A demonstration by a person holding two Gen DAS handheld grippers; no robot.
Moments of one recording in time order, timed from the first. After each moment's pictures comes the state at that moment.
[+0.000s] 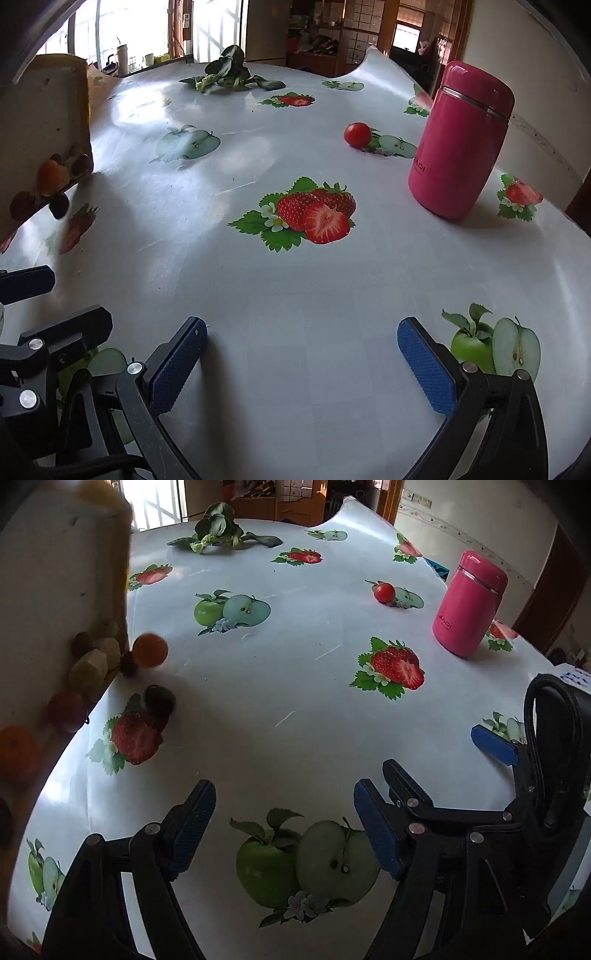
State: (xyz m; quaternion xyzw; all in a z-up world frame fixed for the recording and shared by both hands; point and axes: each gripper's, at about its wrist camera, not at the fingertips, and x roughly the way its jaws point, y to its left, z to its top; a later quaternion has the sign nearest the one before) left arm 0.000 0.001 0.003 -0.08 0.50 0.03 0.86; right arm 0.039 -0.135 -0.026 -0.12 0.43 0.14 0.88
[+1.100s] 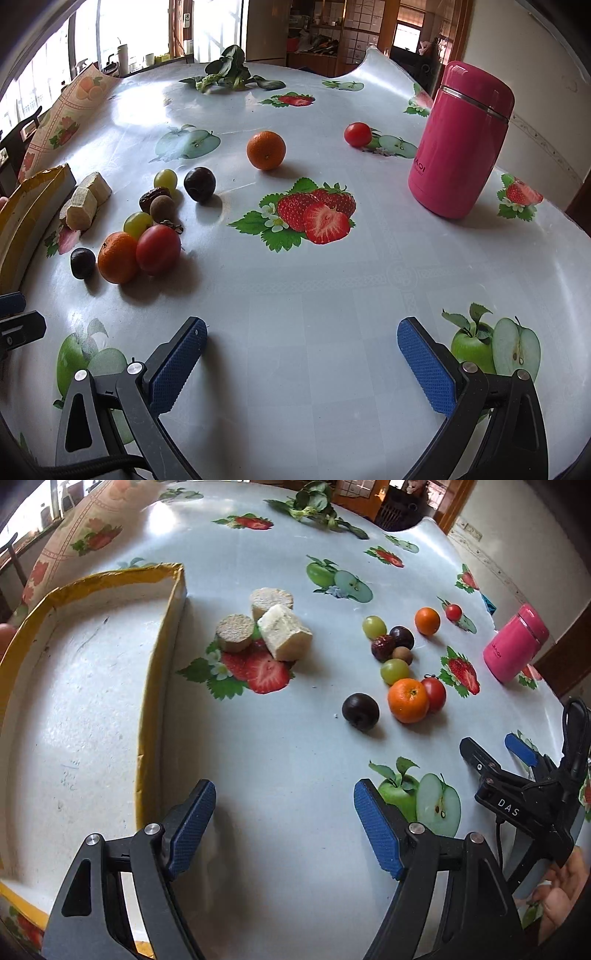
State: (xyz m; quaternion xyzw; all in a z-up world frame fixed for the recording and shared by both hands) left arm -0.053 0.097 -0.015 -0.17 0.52 0.08 0.83; right arm 0.039 -0.136 -0.027 -0.12 0.43 0.14 0.88
